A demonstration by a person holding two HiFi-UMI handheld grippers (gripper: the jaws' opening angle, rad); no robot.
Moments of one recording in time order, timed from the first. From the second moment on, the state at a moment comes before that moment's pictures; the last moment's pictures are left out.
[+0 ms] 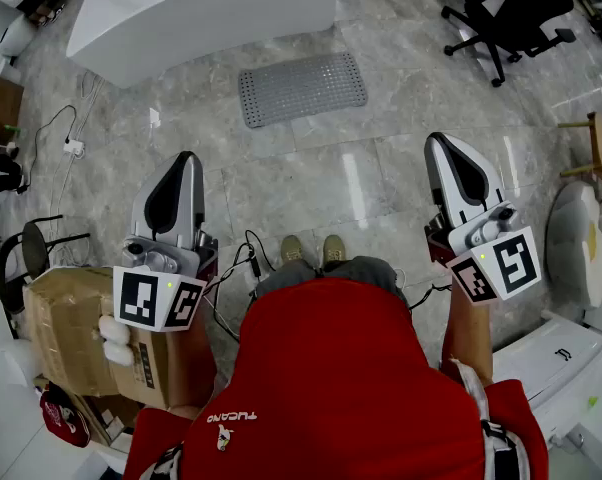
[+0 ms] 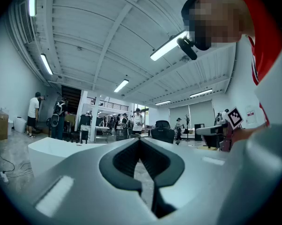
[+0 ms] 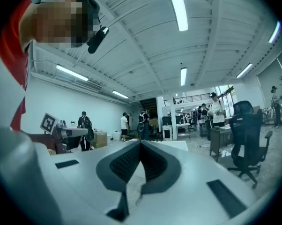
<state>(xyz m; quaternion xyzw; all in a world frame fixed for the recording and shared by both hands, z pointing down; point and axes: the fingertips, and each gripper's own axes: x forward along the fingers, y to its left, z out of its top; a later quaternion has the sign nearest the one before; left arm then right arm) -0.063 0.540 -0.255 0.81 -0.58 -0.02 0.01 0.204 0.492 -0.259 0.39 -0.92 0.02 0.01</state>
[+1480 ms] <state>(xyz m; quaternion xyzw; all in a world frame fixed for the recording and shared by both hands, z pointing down) -0.022 0.521 -0.259 0.77 -0.63 -0.02 -0.01 0.299 0.453 -0.262 0.39 -0.92 0.00 -0.01</state>
